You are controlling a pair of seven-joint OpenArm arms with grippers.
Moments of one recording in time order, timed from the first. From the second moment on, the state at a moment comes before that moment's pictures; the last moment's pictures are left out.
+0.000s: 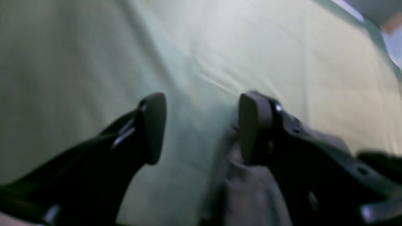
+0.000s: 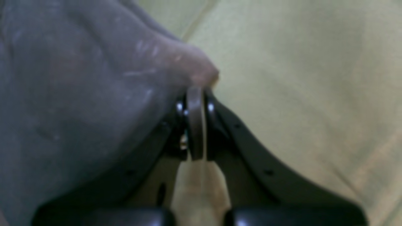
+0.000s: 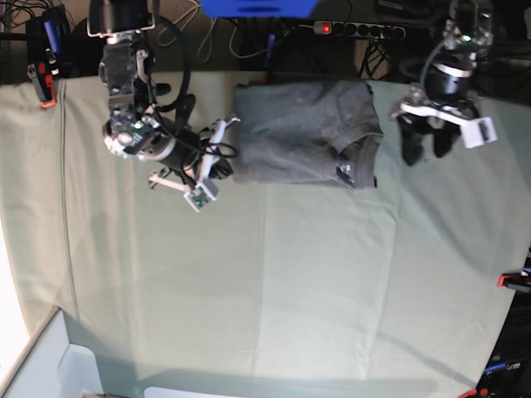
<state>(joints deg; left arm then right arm) 33.6 -14.5 -6.0 103.8 -37.3 -0.7 5.9 -6.3 0.0 1.6 85.8 -2.4 39.4 -34.5</state>
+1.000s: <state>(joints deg) 16.1 -12.4 4.4 85.4 -37.2 -1.2 27.8 -18.5 1.6 7.0 108.9 -2.8 39.4 -35.0</state>
